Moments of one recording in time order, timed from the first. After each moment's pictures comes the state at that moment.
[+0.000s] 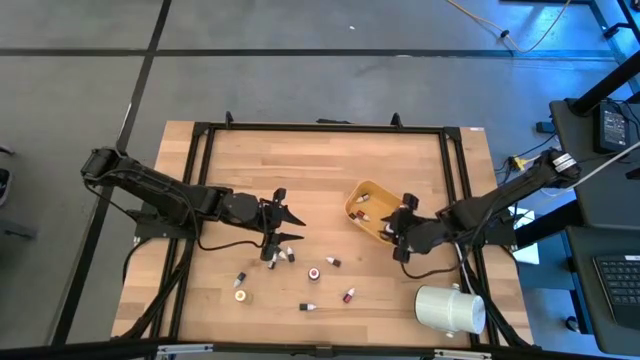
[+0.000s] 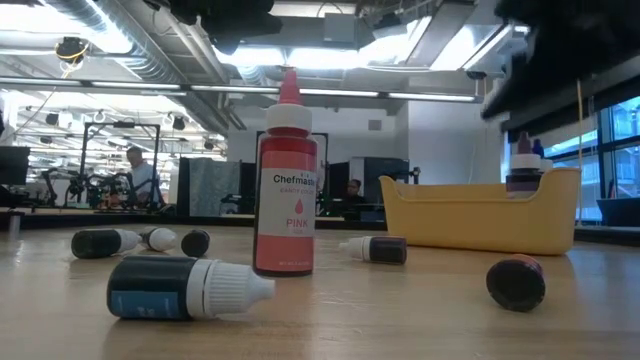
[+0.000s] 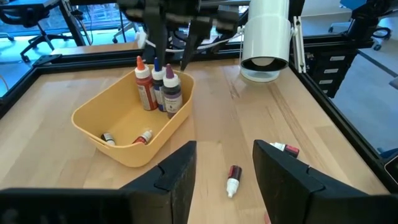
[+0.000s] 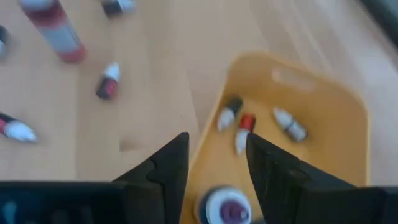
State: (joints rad) left arm -0.24 1.21 0.74 0.11 -0.14 -0.05; right arm 0.47 1.12 0.71 -0.47 0.55 0.44
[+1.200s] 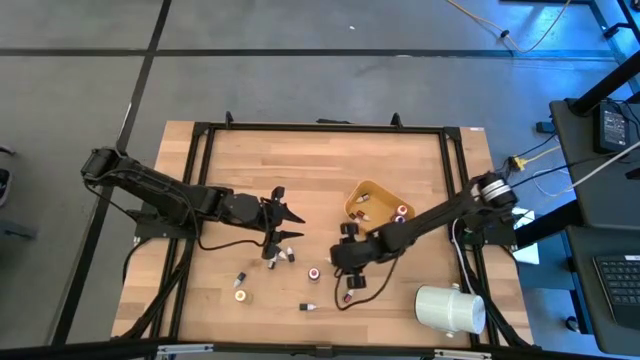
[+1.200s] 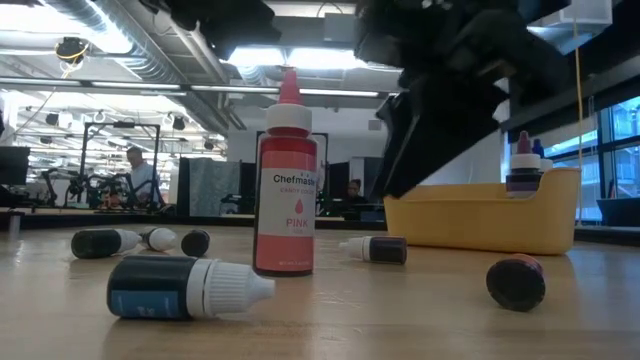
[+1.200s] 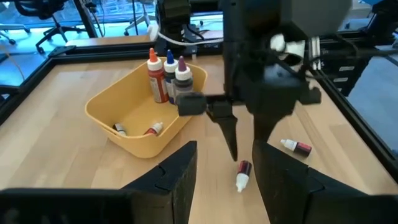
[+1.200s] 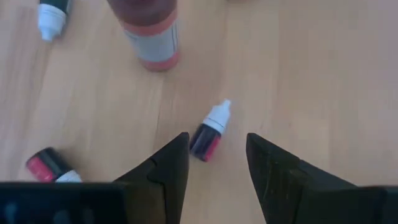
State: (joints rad) left arm -0.24 1.21 0.74 0.08 -0.19 -0.07; right arm 0.37 1.85 1.17 -0.35 0.17 0.19
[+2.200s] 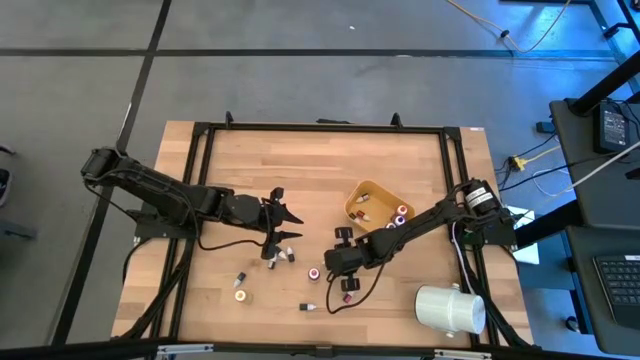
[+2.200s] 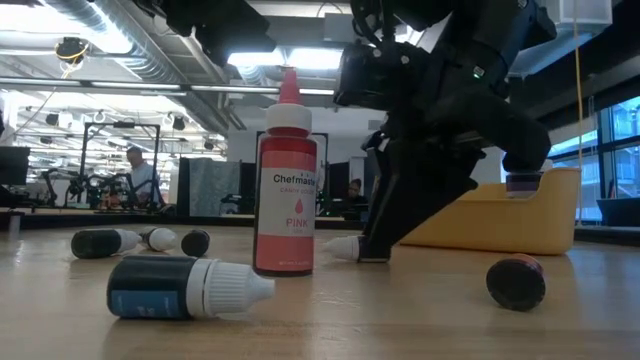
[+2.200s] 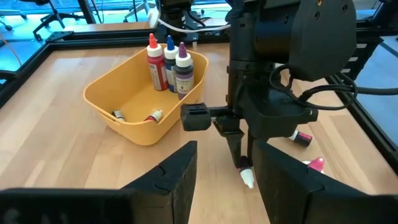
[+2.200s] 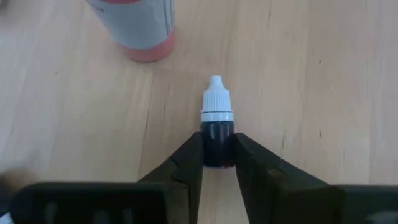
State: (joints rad) left arm -0.24 1.21 0.74 0.04 -0.19 -0.09; right arm 0.36 1.98 1.21 -0.34 0.18 0.17
